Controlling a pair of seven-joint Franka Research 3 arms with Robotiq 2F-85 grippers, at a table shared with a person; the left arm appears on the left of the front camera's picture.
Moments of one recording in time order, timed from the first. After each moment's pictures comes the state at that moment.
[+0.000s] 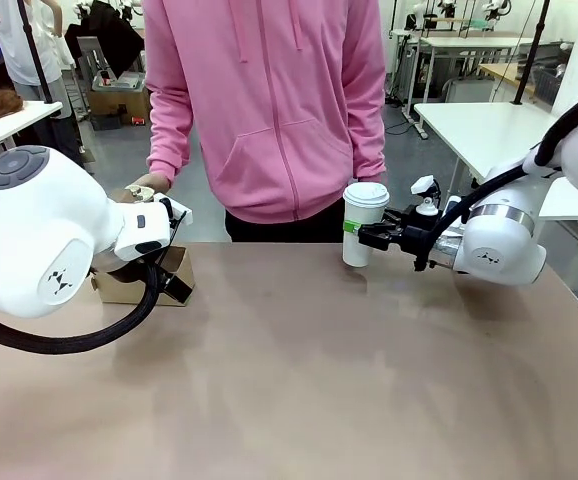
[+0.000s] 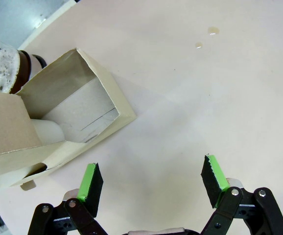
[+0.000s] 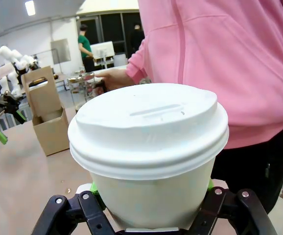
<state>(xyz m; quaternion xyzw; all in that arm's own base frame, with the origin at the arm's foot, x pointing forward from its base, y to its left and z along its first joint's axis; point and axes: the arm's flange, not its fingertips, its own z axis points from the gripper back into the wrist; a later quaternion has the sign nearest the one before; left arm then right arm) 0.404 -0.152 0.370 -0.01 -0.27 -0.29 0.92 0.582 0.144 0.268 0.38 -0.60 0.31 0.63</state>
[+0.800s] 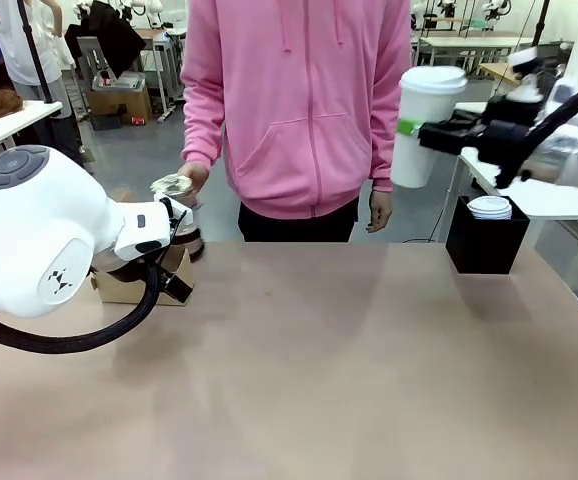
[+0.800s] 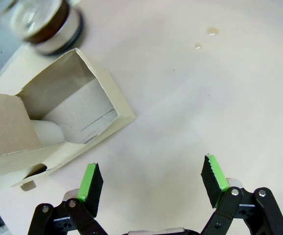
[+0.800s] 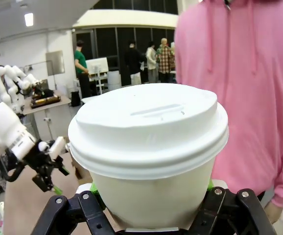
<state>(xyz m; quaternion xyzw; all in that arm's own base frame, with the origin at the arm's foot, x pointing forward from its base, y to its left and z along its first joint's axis) 0.404 -0.153 0.371 -0.01 -0.27 -0.29 0.92 0.456 0.092 0.506 0.35 -0.64 0.31 0.61</state>
